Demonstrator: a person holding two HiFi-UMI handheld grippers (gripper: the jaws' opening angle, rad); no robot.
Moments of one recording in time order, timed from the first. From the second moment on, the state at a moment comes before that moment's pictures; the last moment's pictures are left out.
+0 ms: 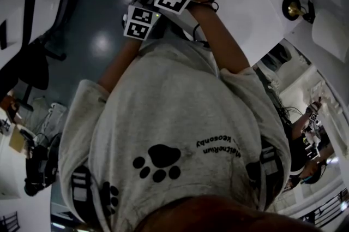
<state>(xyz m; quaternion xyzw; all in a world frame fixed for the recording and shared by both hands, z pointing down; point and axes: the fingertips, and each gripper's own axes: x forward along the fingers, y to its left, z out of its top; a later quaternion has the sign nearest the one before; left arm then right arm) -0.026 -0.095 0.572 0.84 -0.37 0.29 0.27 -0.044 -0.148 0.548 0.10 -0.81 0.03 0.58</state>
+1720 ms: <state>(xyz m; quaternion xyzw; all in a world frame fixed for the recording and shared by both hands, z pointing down) -0.033 -0.079 0.576 0.84 -0.37 0.29 0.27 0.149 -0.123 0.559 0.24 -0.70 0.13 0.66</state>
